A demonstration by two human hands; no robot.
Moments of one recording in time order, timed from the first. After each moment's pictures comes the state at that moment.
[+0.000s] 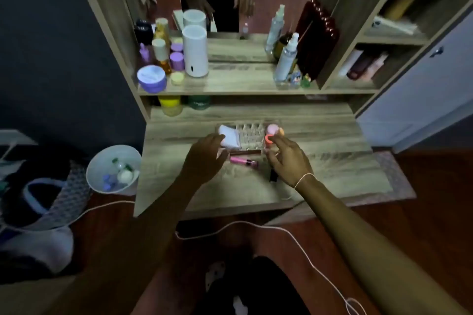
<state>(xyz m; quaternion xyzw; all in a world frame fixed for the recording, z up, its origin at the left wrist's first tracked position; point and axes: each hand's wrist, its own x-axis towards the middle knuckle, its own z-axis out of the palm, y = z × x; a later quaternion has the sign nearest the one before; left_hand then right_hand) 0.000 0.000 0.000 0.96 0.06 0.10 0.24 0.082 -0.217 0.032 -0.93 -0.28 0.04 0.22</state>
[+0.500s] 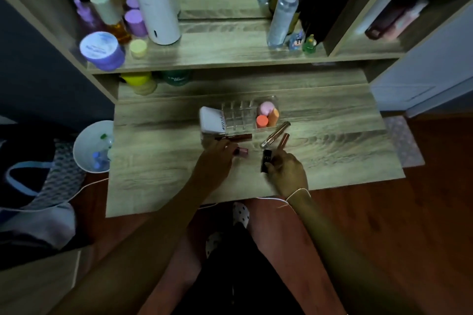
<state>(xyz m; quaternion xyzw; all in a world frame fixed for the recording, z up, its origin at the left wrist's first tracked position) 0.046 -0.059 -0.054 0.98 0.01 0.00 0.21 0.101 -0.251 -0.056 -0.95 -0.09 0.17 0.26</state>
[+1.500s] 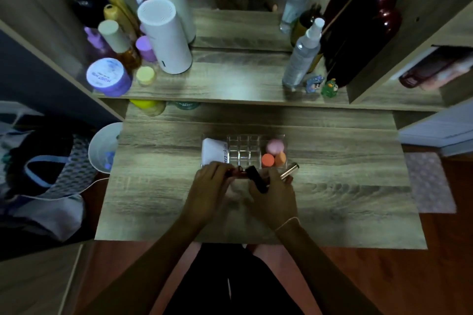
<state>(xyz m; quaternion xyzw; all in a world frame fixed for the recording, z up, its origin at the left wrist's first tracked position) 0.073 -0.053 -0.047 0.94 0.14 0.08 0.31 0.150 -0.203 -0.047 -0.91 -0.12 0.21 0.34</state>
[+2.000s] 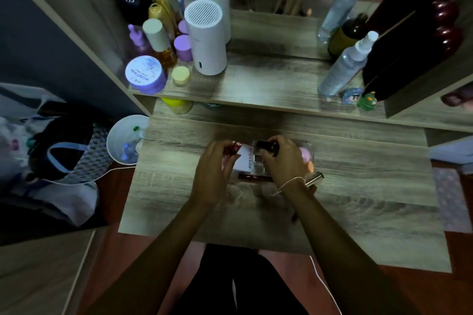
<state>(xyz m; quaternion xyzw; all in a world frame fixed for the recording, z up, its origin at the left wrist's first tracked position) 0.084 -0.004 -0.032 0.87 0.25 0.18 0.39 0.207 -0.125 -0.048 -0.91 -0.17 0.13 0.35</state>
